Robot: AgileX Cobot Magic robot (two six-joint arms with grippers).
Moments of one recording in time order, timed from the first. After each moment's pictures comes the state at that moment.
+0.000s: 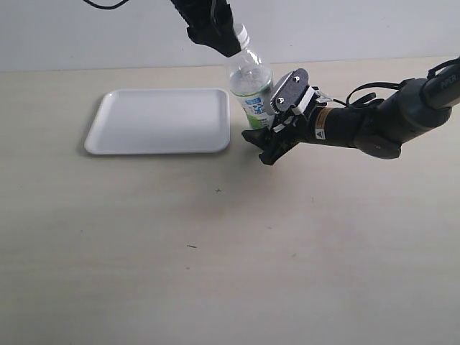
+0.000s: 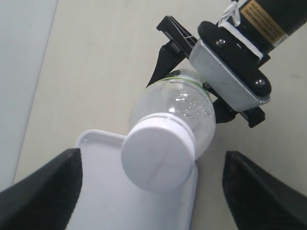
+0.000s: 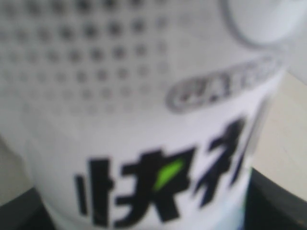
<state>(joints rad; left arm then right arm) -0.53 2.20 -2.27 -0.28 1.20 0.97 0.09 2.32 -1.19 -0.86 -0.70 0.19</state>
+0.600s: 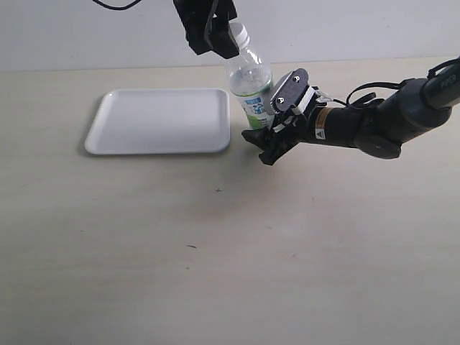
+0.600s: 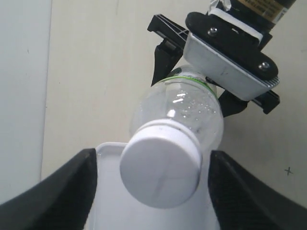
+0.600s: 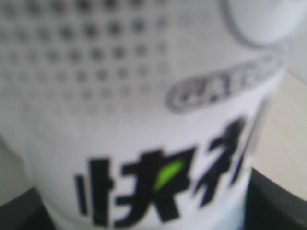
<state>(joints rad) -0.53 2.22 -2.27 -0.28 1.18 1.17 0.09 2.32 -1.19 -0.86 -0.70 0.19</state>
